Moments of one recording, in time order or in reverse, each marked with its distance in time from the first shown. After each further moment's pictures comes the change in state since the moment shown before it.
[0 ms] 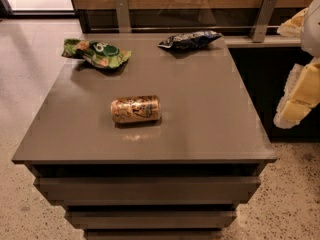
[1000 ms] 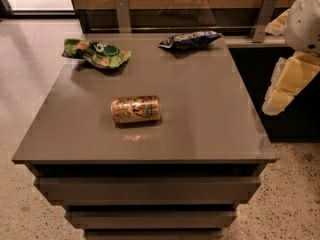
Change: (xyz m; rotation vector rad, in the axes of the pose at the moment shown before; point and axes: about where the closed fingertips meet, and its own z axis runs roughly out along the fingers) arm -0.005 -0.031 0.028 -0.017 -0.030 -0.019
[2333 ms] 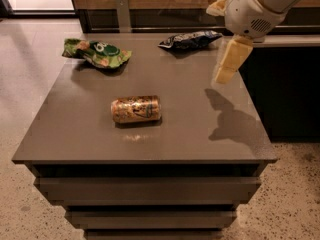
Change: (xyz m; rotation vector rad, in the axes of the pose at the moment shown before) arm -0.096 -0.053 0.045 0.043 -0.205 -0.228
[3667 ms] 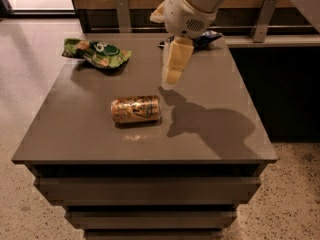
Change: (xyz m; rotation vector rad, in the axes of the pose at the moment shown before) arm -0.096 0.001 0.059 -0.127 -0.081 -0.136
